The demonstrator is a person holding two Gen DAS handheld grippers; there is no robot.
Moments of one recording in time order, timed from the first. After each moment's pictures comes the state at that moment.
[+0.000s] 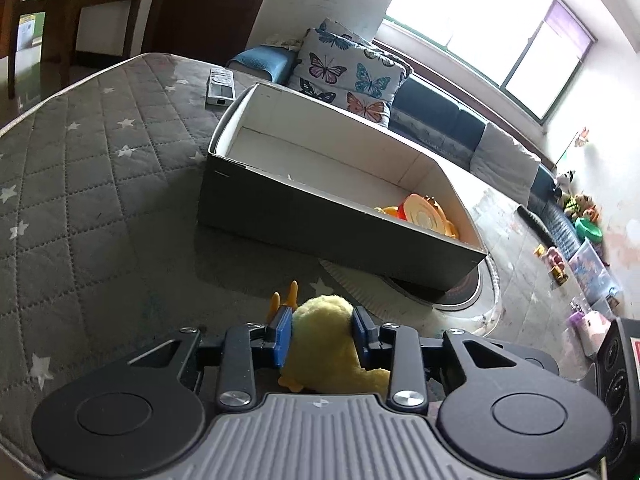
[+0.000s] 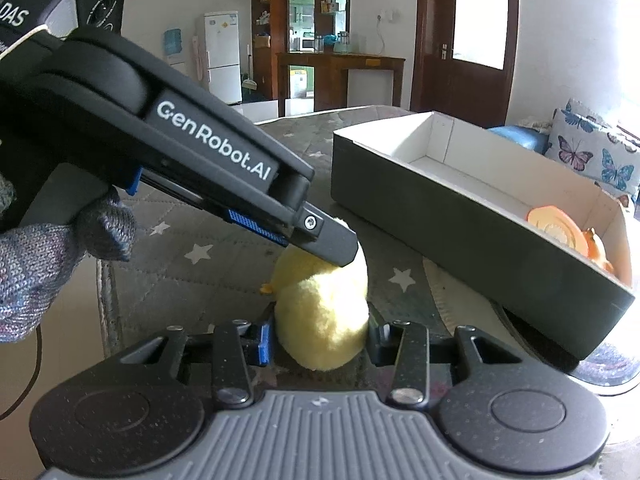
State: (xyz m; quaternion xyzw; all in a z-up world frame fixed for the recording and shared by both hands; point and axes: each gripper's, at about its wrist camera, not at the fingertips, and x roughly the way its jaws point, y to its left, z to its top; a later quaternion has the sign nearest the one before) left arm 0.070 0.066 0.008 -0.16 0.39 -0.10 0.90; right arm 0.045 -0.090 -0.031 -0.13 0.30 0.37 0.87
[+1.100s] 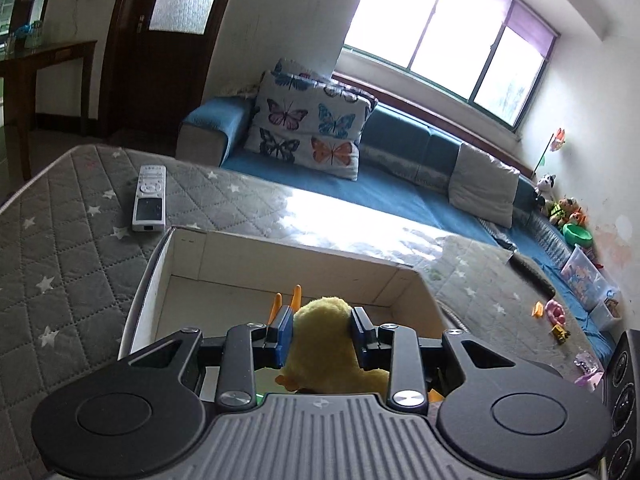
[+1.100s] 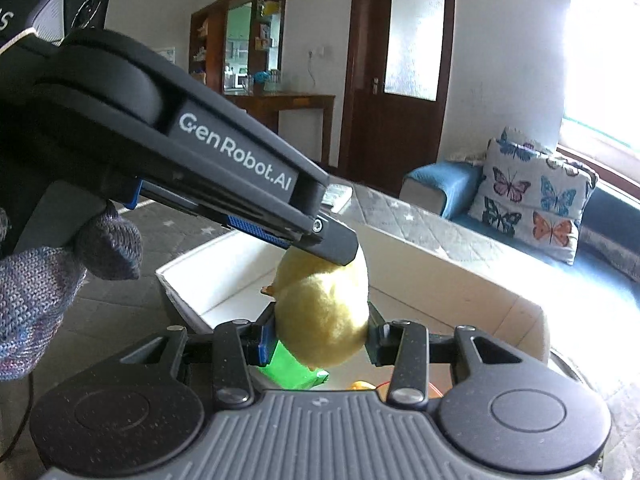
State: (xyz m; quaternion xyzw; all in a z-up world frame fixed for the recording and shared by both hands) left arm 0.215 0.037 0.056 -0.12 0.34 -0.14 0.92; right arm 0.181 -0.097 0.008 -0.11 0.26 0.28 0.92
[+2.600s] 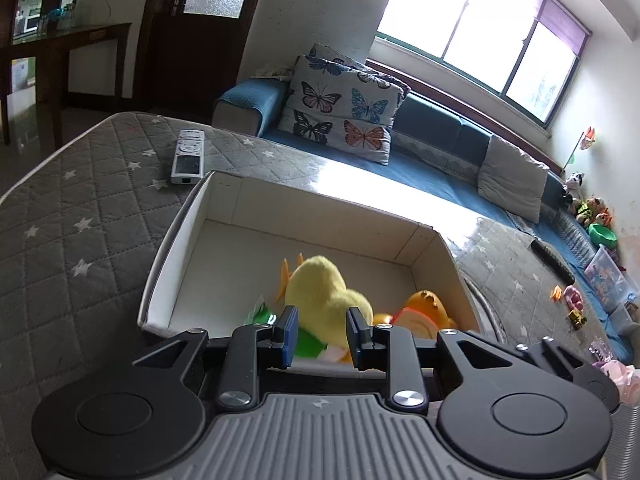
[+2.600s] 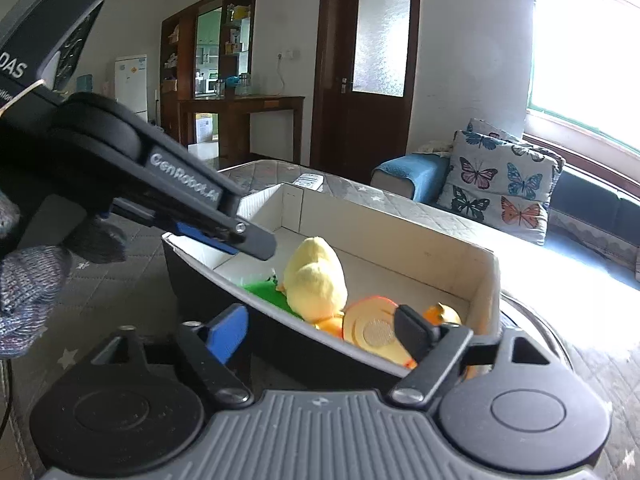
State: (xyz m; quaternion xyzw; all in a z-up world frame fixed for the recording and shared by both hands) left arm 0.157 0.030 0.048 -0.12 0.36 -0.09 0.92; right arm 0.128 -0.136 0.009 -0.09 0.25 0.24 0.93
